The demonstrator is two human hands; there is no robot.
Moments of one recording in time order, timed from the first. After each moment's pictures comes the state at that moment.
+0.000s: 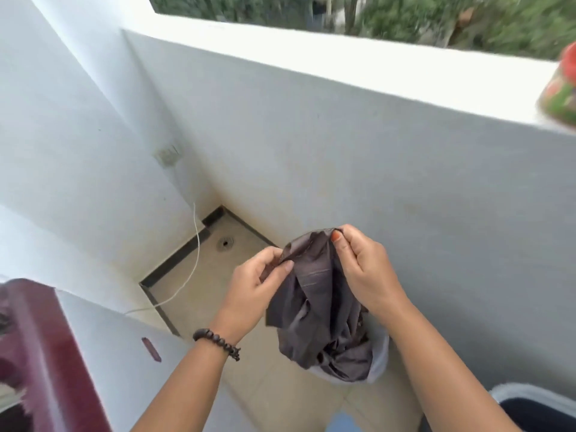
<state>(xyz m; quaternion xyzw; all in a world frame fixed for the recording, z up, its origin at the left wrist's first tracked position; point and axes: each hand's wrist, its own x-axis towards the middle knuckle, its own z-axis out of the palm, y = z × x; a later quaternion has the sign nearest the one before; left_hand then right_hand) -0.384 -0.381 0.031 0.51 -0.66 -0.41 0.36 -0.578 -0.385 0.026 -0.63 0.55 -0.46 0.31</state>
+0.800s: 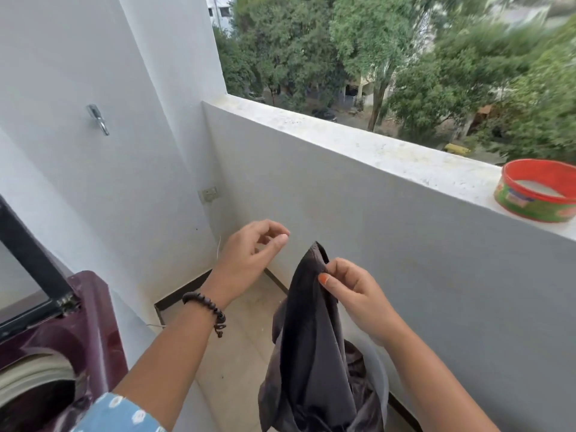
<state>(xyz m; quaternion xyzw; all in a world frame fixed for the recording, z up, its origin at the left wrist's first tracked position) -0.357 -0.361 0.161 0.54 -0.71 -0.25 0.38 -0.564 -0.340 0.101 -0.61 0.39 -0.45 0.52</state>
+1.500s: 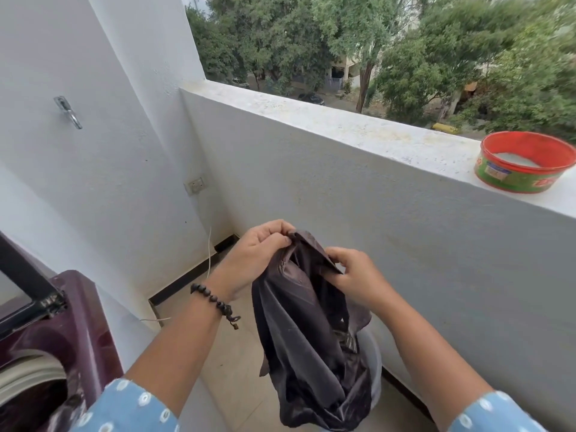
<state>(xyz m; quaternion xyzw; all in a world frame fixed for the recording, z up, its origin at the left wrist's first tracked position) -0.395 -0.351 0.162 0.46 -0.59 -0.55 0.37 -0.590 -0.364 0.080 -0.73 0.50 -0.33 0.33</state>
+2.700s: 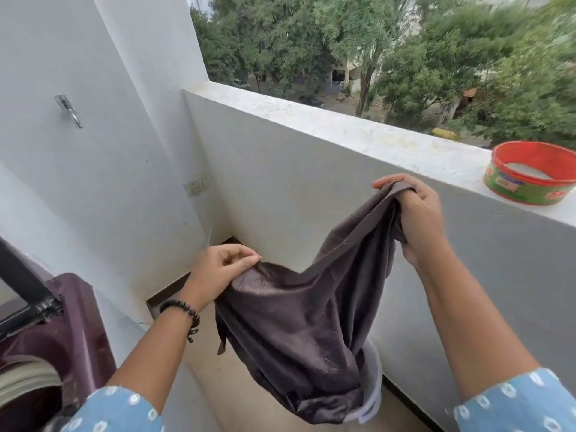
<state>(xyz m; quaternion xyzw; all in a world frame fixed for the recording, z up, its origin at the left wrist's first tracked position) -0.318 -0.377 0.110 0.58 -0.64 -0.36 0.35 -0.620 -0.393 0.175 -0.43 0.46 -0.64 0.43</state>
